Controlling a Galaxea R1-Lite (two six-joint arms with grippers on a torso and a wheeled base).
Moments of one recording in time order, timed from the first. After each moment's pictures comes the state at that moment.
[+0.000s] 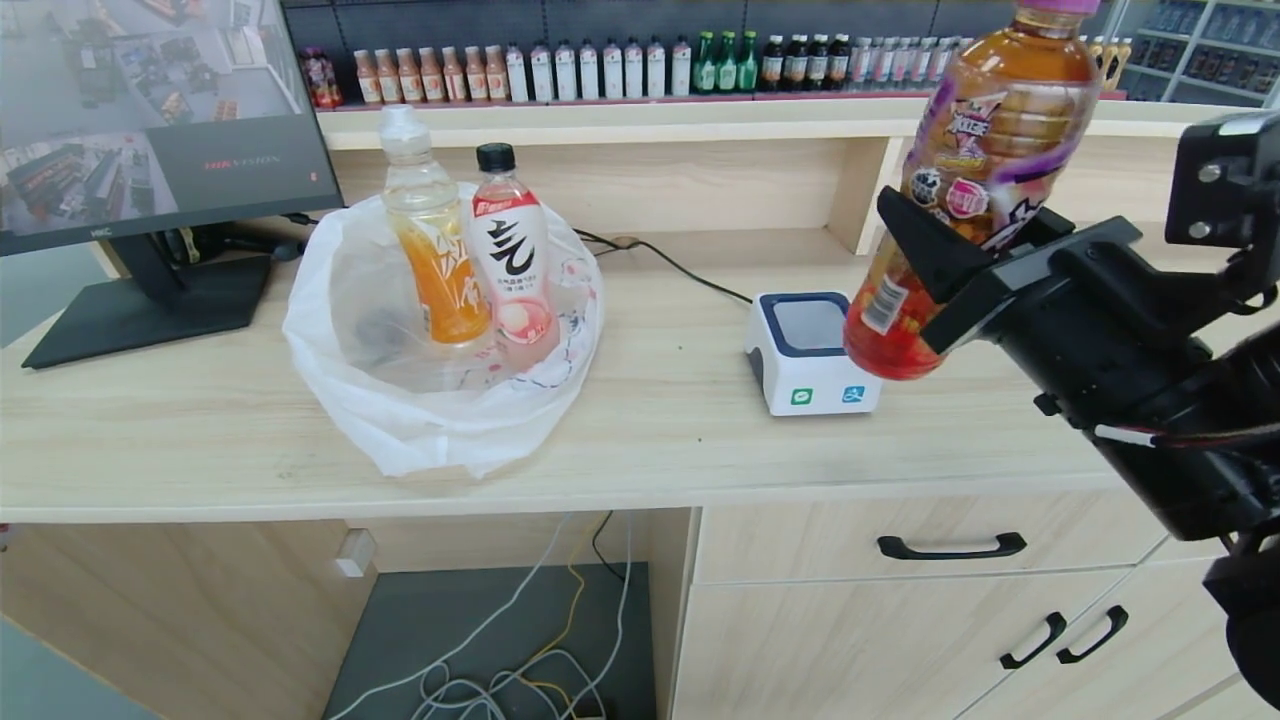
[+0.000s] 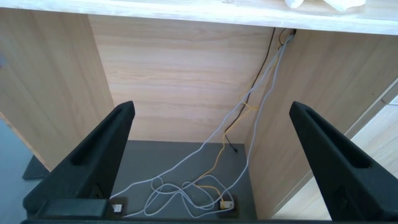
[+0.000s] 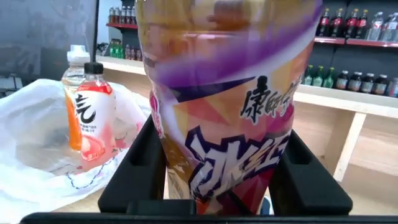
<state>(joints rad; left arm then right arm) 0.00 0.00 0.00 0.00 0.00 0.00 0.54 1.60 -0.64 -1.49 -0.05 -0.20</state>
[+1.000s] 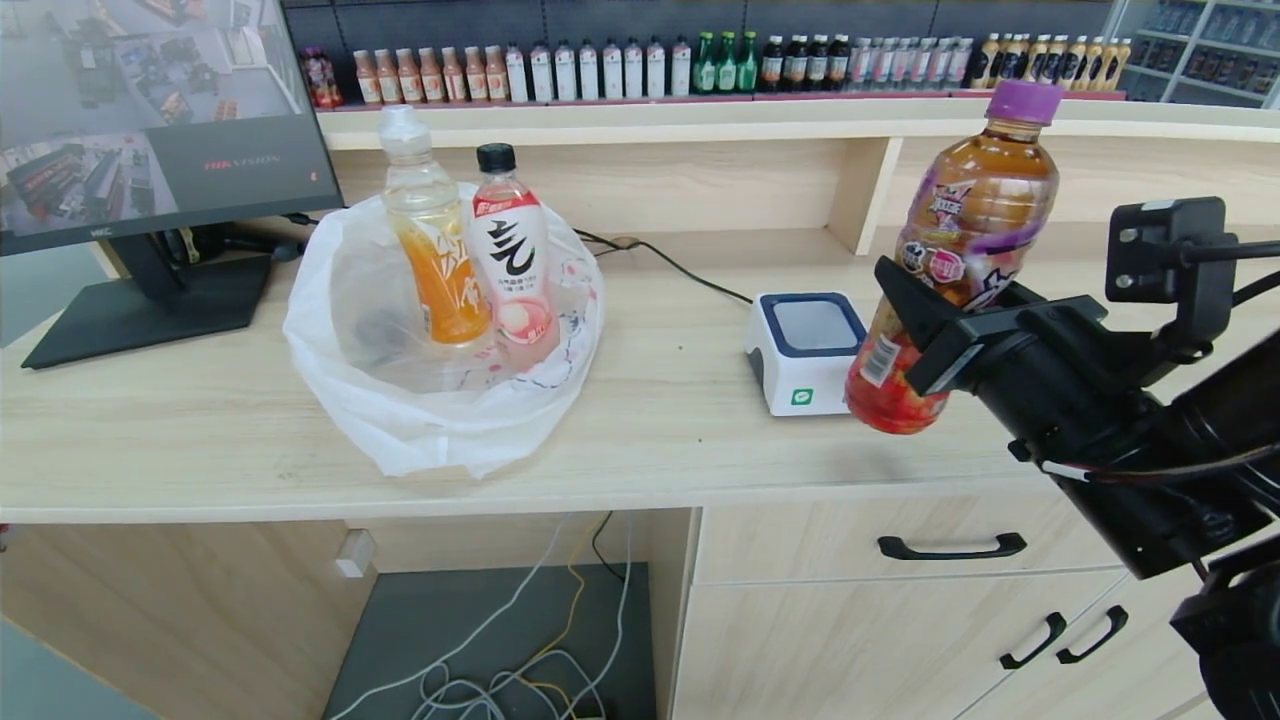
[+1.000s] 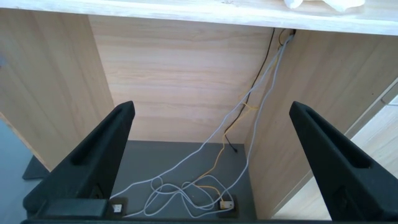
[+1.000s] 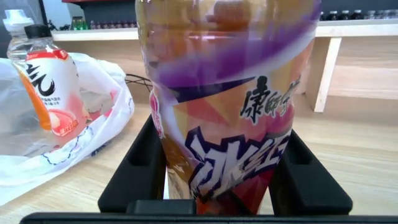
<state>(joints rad) 0.00 0.00 0.00 0.00 0.00 0.00 0.54 1.65 -0.56 -1.50 -0.19 -0.10</state>
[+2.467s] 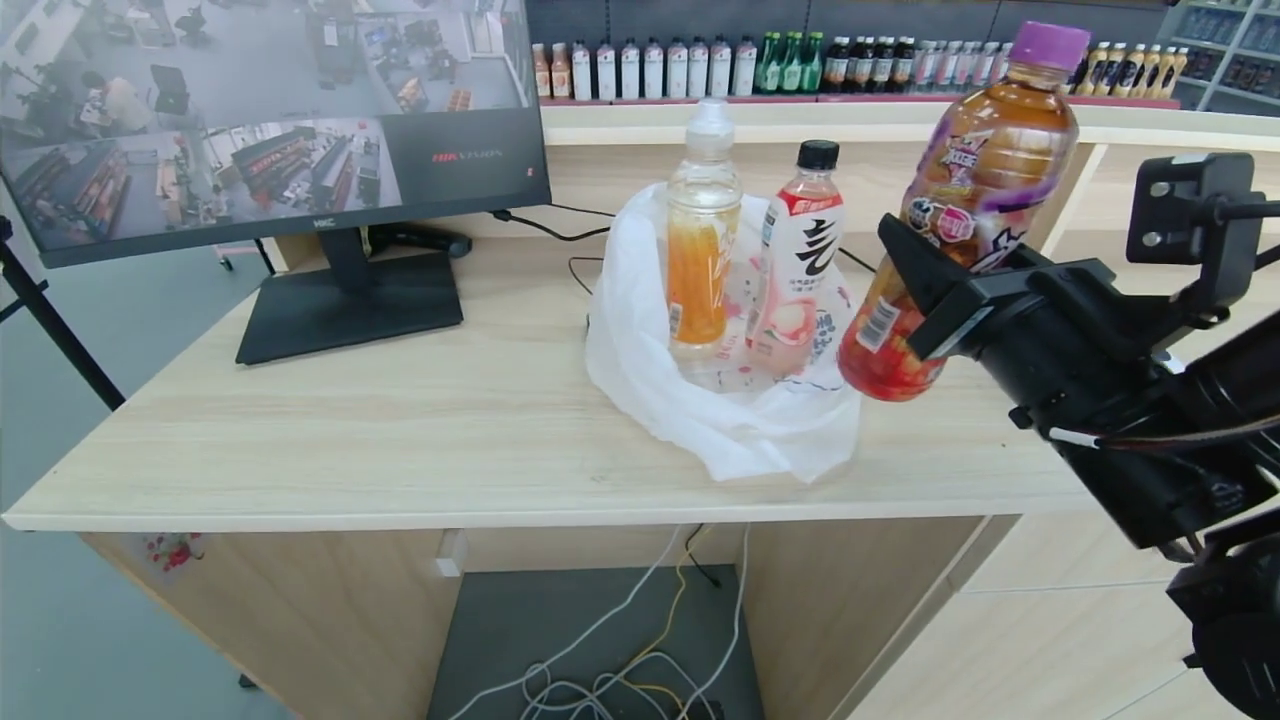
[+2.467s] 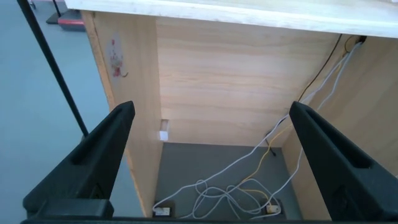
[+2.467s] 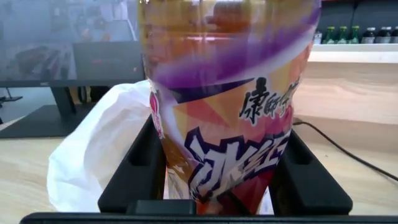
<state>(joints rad) 0.00 0.00 0.00 0.00 0.00 0.00 0.54 1.65 -0.63 -1.50 -0.17 -0.10</state>
